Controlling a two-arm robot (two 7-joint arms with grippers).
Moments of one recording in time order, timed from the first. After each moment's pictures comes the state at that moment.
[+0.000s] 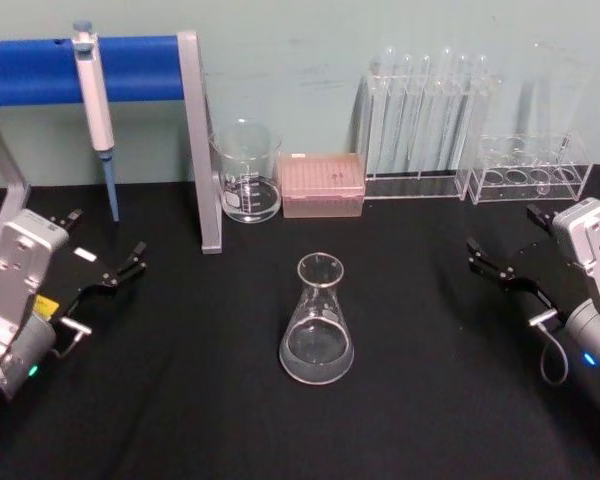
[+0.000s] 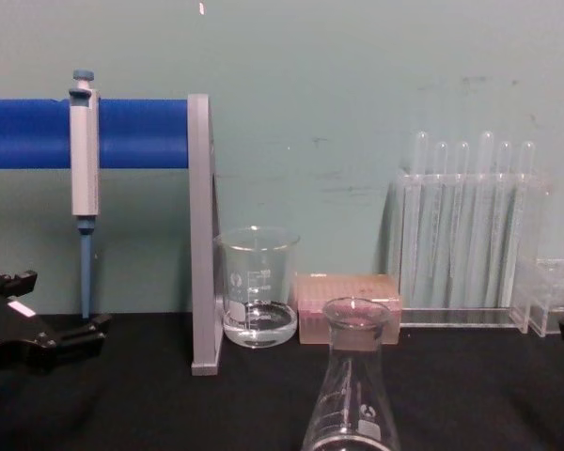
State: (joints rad) left arm -0.20 0.60 0.45 -1.41 -0.25 -0.12 0.03; right arm 0.20 0.60 -0.45 -1.41 0.25 -0.12 -0.03
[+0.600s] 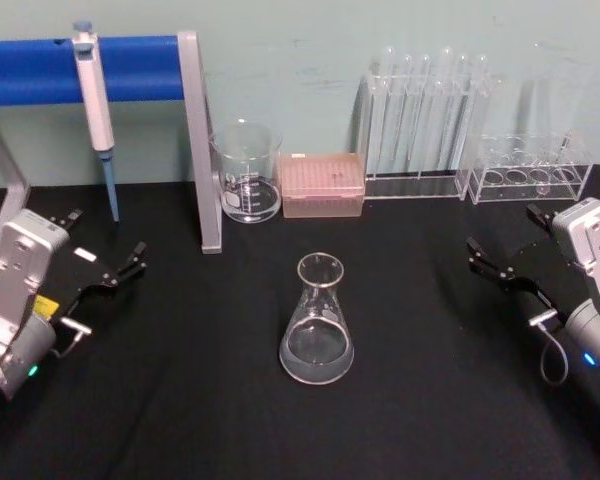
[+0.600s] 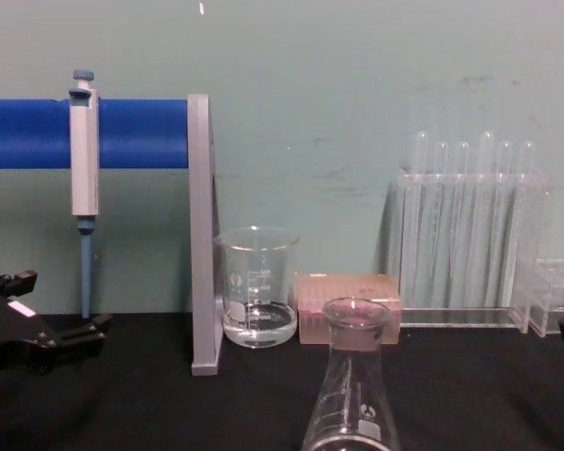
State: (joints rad) left arm -0.20 0.60 0.45 -1.41 -0.25 -0.12 0.03; right arm 0.20 0.60 -0.45 -1.41 0.25 -0.12 -0.03
